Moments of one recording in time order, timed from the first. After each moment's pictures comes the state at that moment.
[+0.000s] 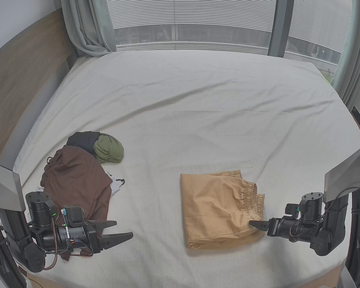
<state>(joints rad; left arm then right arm) -0.16 2.05 -0.02 -1.55 -0.76 -0.20 0.22 2.36 -0.18 -1.54 0.31 0.44</state>
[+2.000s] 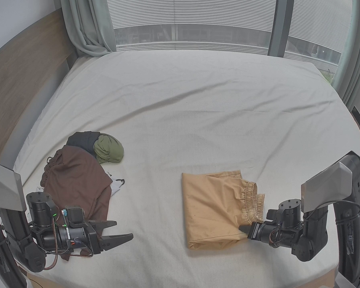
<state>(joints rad) -0.15 2.06 -0.02 -1.55 -0.77 -0.17 0.37 2.48 -0.31 -1.54 0.23 0.63</state>
